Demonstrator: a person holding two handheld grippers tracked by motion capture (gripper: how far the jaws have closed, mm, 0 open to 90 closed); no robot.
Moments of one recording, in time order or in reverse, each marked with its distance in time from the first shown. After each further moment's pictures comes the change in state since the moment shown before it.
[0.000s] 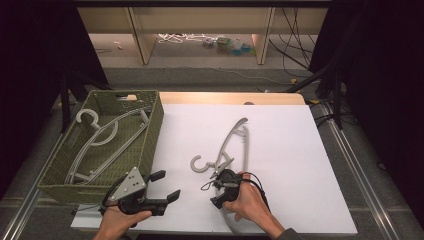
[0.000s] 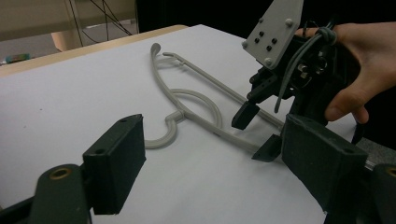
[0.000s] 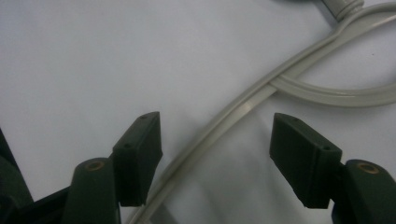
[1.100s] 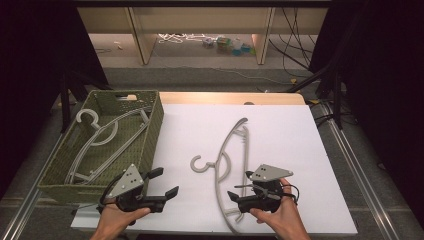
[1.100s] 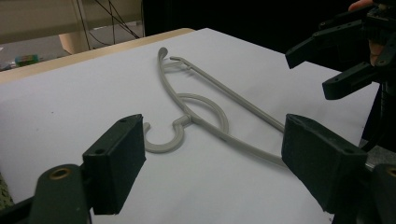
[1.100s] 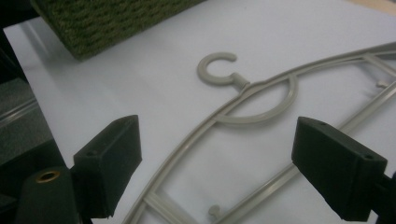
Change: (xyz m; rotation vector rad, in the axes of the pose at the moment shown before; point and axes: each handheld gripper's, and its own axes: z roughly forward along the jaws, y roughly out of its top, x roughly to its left) left arm 0.003 0.007 -0.002 -0.005 0.019 0.012; right arm -0.002 -0.063 -0.081 -0.474 -0.057 0.094
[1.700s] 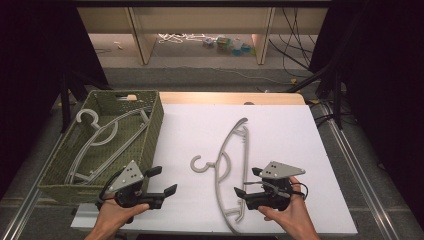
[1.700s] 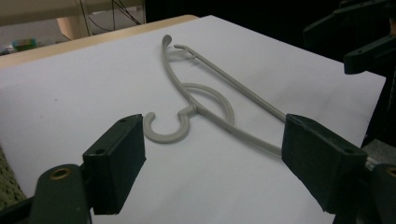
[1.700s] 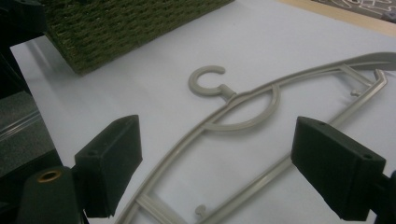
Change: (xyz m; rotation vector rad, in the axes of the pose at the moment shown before) left arm 0.007 0.003 0.000 0.013 0.004 -0.028; right arm -0.012 0.001 -0.018 -0.066 0.011 0.022
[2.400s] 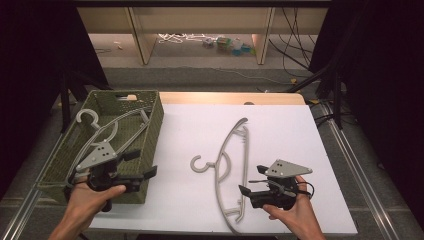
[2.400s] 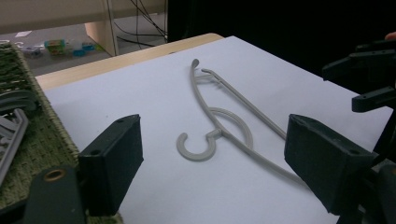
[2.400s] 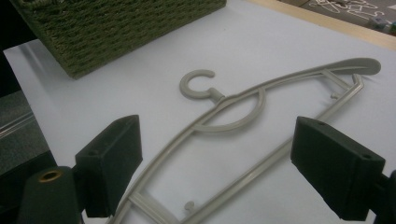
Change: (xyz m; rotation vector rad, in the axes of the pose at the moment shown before) left arm 0.020 0.051 -0.040 0.027 0.048 -0.039; right arm -0.005 0.004 -0.013 -0.005 -0.041 -0.010
